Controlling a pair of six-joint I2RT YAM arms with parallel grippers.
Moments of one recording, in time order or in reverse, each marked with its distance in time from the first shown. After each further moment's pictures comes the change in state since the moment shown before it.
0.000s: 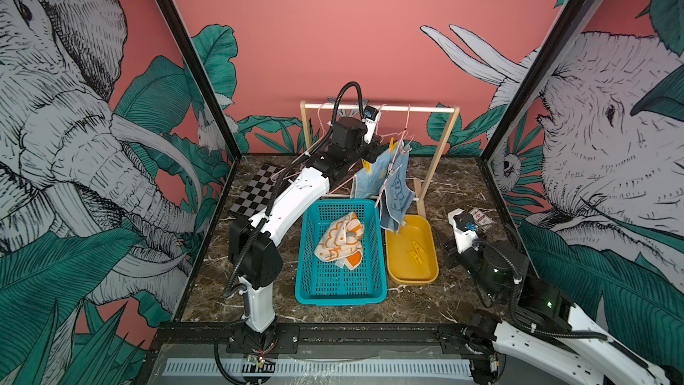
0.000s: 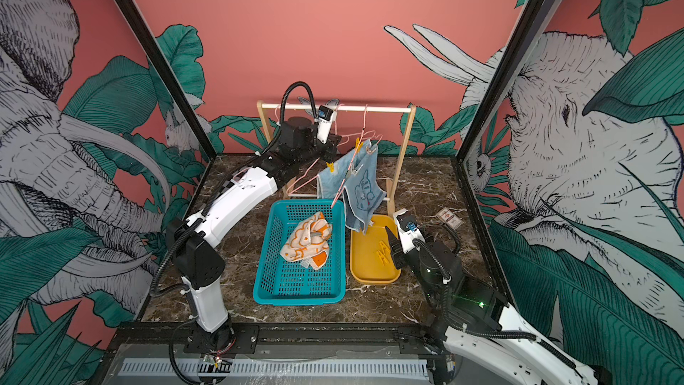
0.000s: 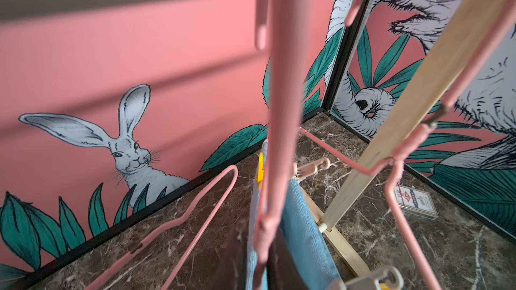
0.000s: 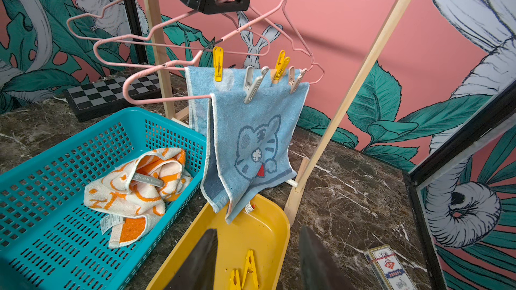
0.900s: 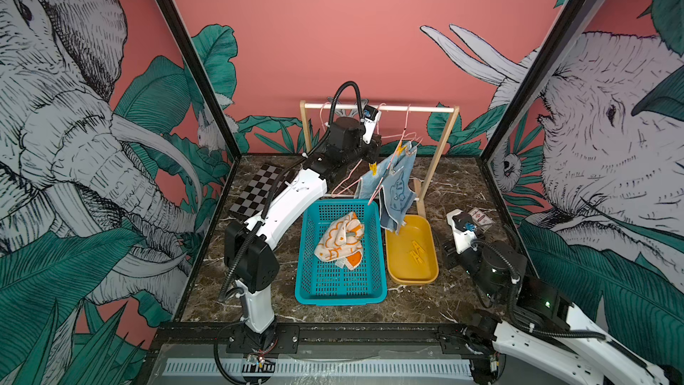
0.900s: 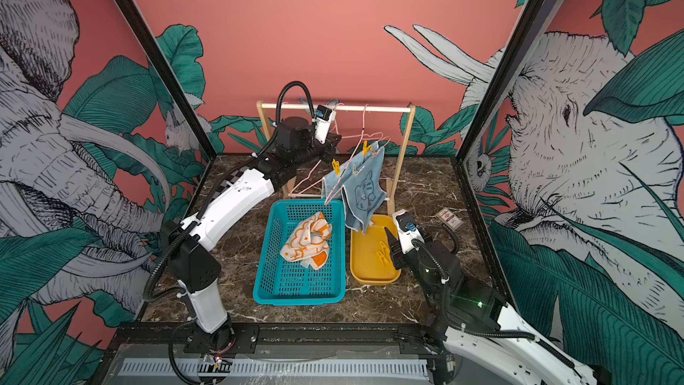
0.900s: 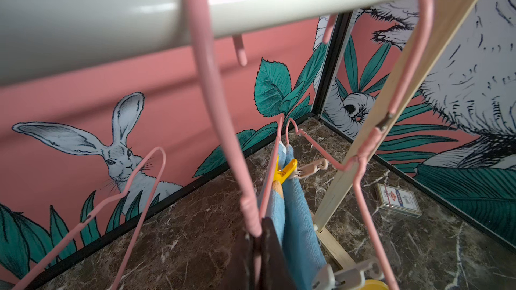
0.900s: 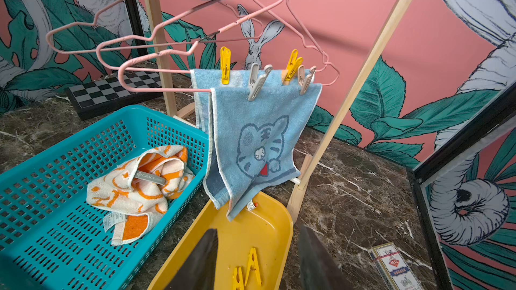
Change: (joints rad) left arm 0.001 -0.027 -0.017 0.021 0.038 -0.004; right arm -0.002 0.000 -0.011 0.000 -0.007 0.011
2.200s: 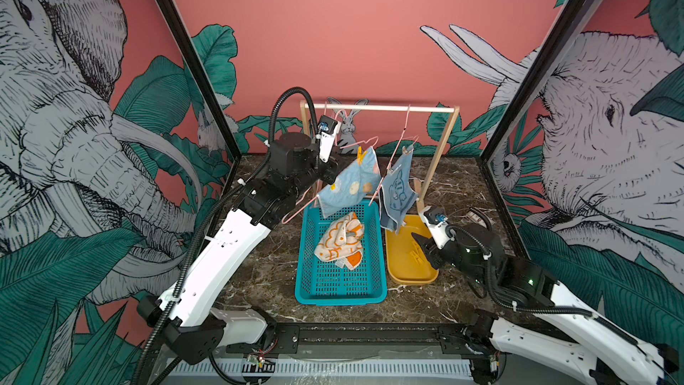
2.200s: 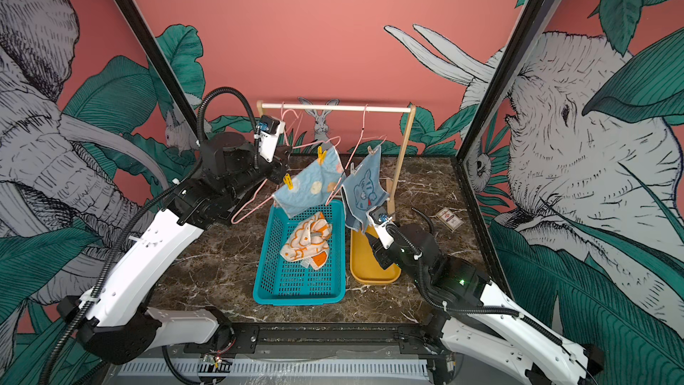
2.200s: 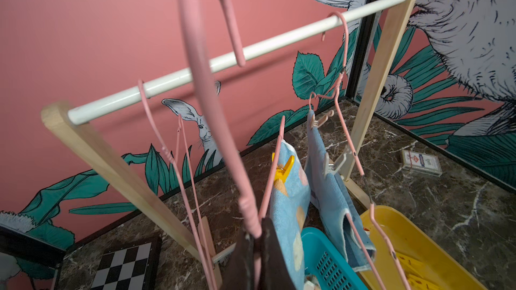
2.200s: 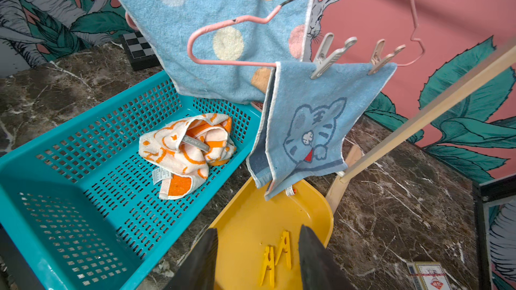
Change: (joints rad) left arm 0.000 -0.549 -0.266 -0.296 -0.184 0.109; right arm 0.000 0.228 0.169 -0.135 -0.219 -0.009
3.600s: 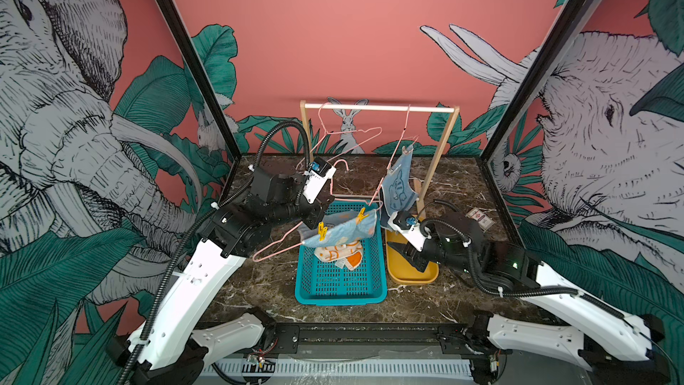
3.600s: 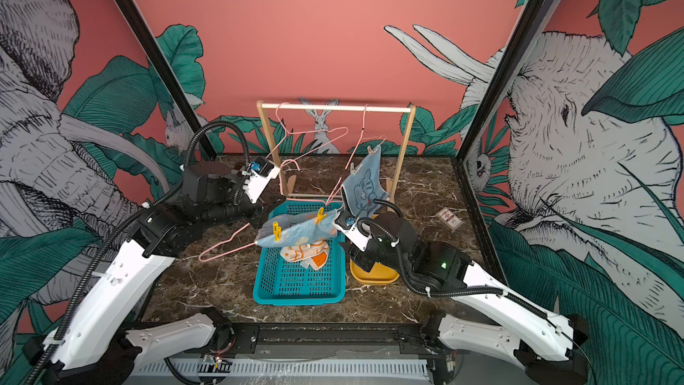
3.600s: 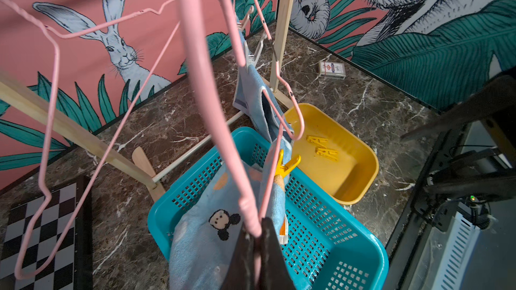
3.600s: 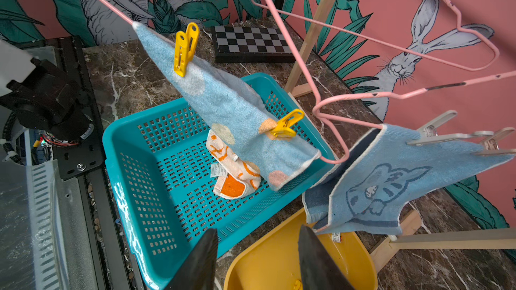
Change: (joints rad) left arm 0.021 -0.187 -0.132 -0.348 0.331 -0.008; right arm 0.106 0.185 0.187 -0.043 -0.209 -0.150
